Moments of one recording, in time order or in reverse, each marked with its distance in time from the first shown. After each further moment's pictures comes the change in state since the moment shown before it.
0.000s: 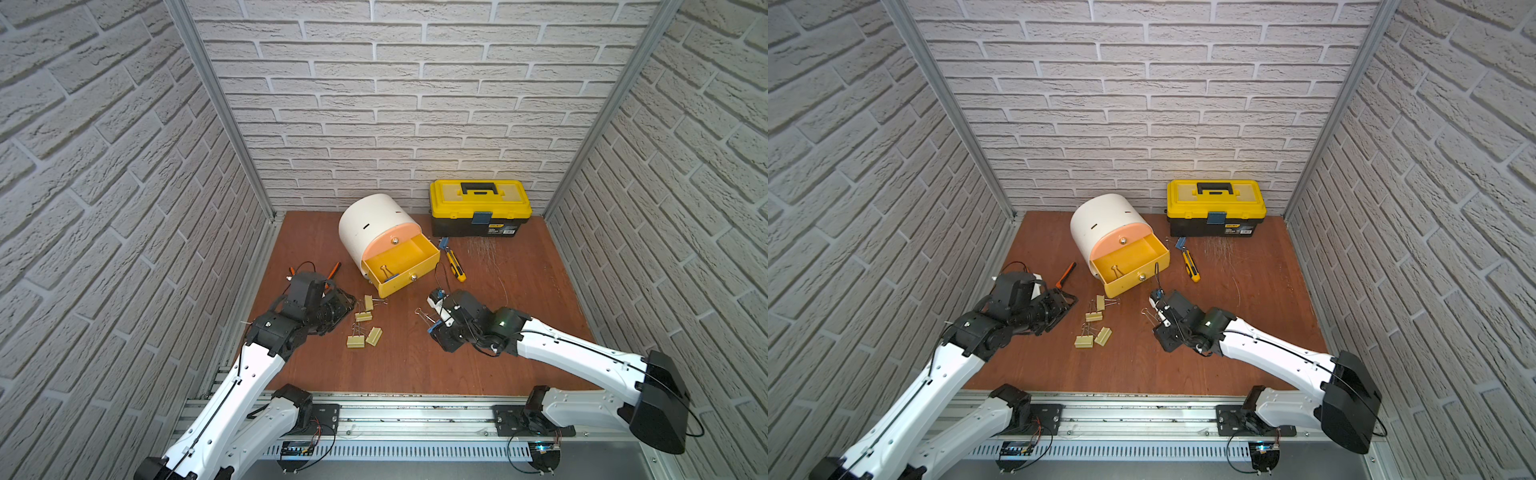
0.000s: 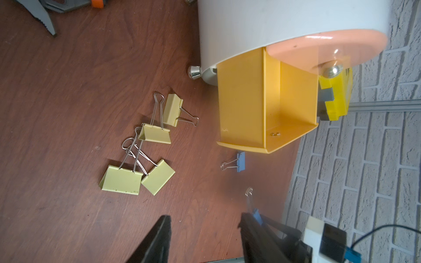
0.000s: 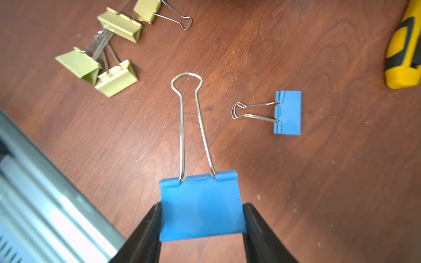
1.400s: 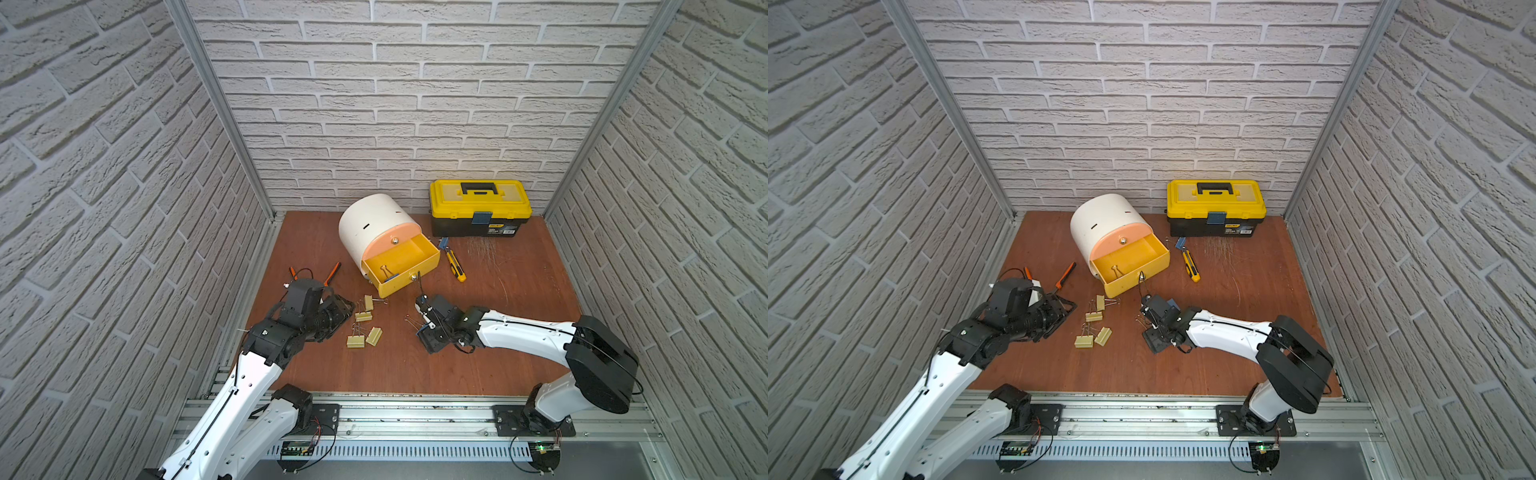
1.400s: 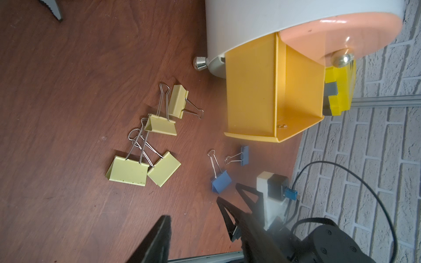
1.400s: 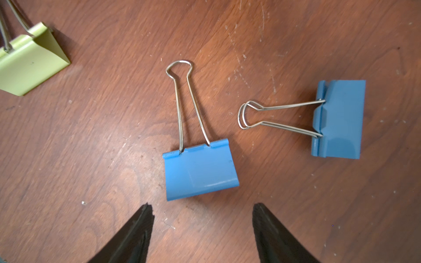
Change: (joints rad) left arm 0.003 -0.067 -0.053 -0.029 0.021 -0.001; right arm 0.001 0.368 -0.005 0.211 0.050 0.026
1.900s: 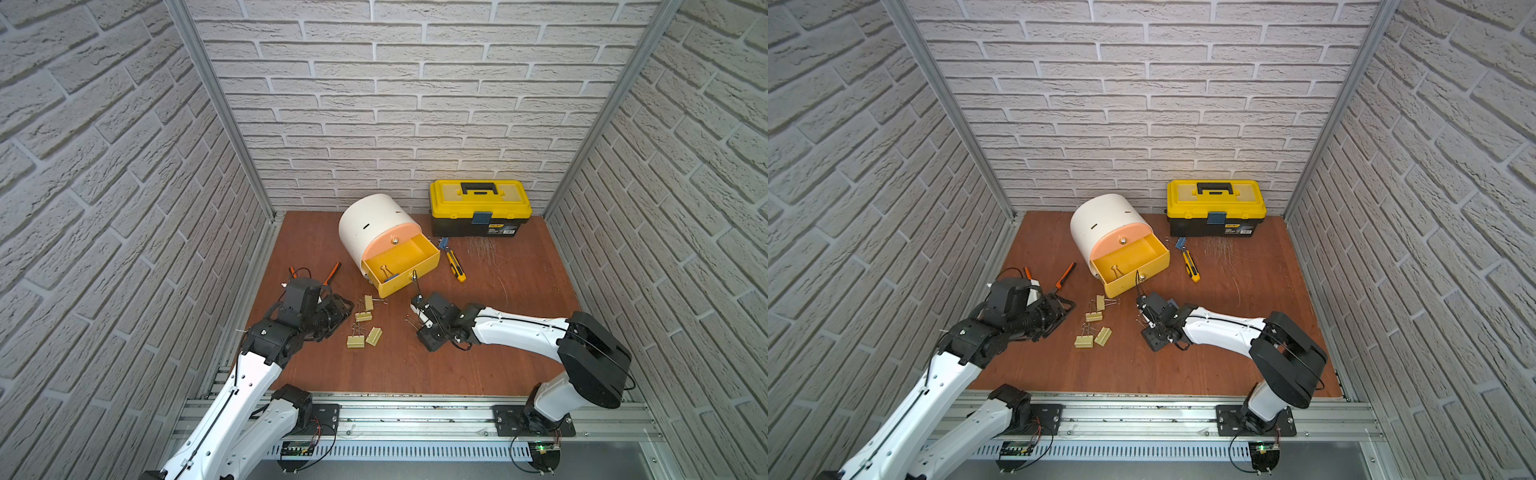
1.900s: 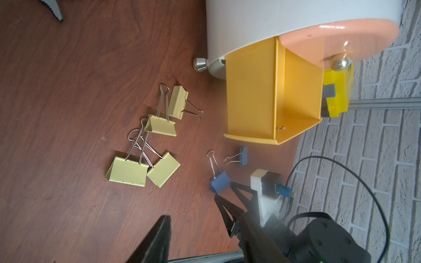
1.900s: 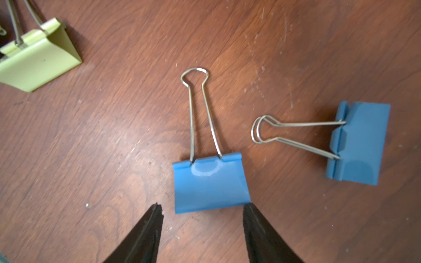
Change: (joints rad) left arm 0.023 0.000 0.000 0.000 0.020 0.008; right arm -0.004 0.024 0.022 0.003 -0.041 -0.053
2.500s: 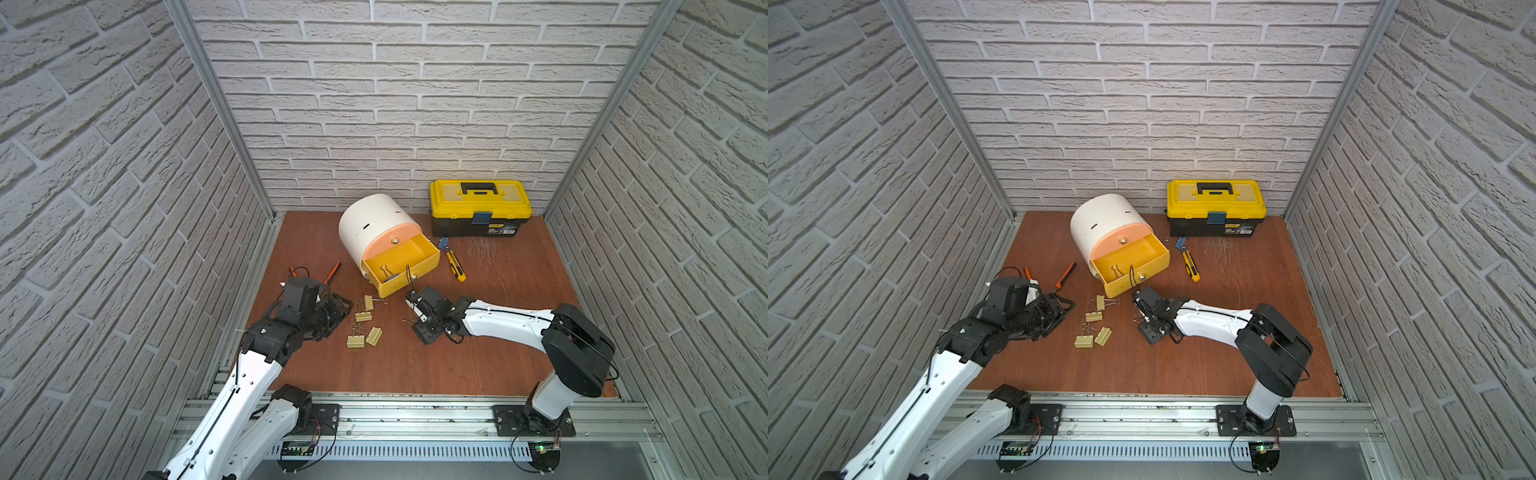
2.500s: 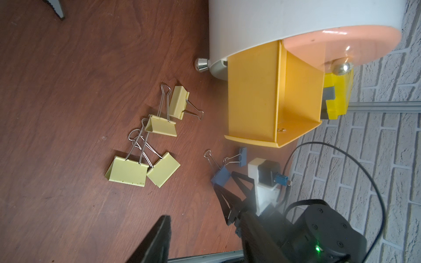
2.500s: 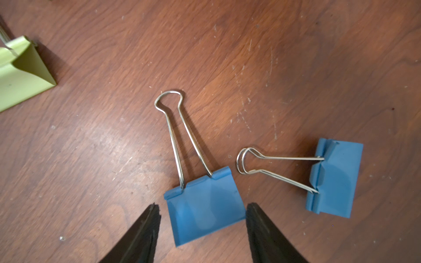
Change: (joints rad) left arm 0.032 0.008 0.000 0.000 0.029 0.003; right arm -0.021 0.104 0.105 -0.019 0.049 -0.077
